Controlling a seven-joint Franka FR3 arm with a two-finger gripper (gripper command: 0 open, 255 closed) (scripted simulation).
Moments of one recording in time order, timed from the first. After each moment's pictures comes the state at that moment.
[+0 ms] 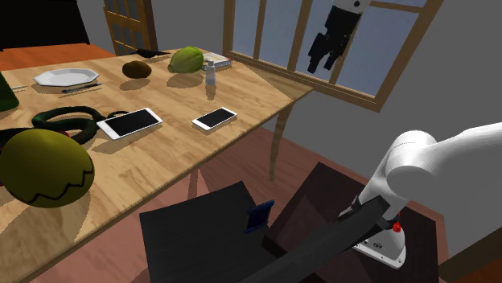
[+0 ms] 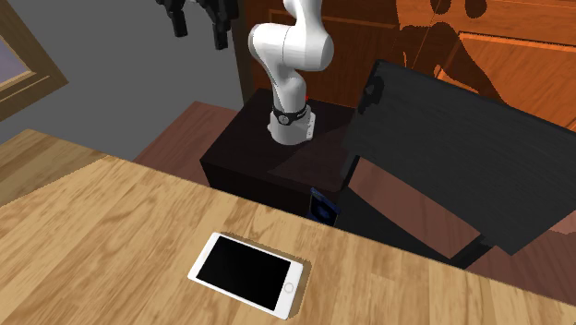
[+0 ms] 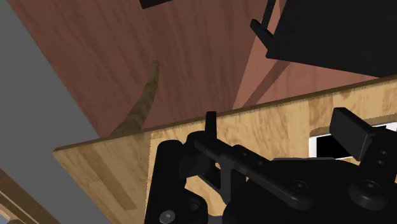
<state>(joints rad) -0.02 -0.79 -0.05 -2.28 -0.05 1.63 0.14</state>
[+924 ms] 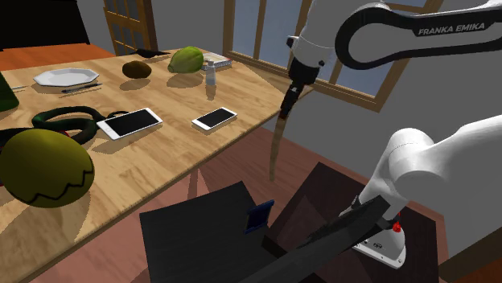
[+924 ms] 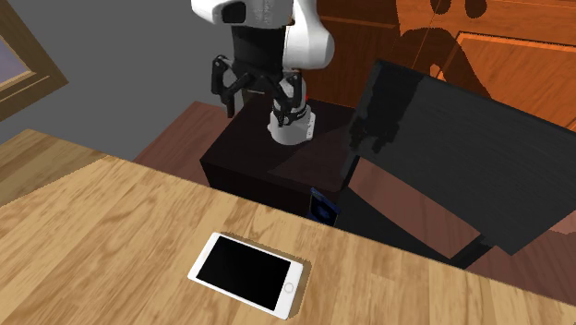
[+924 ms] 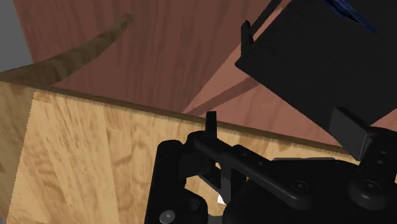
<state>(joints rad) 0.16 -0.75 0.07 -2.57 -0.06 1.98 0.00</state>
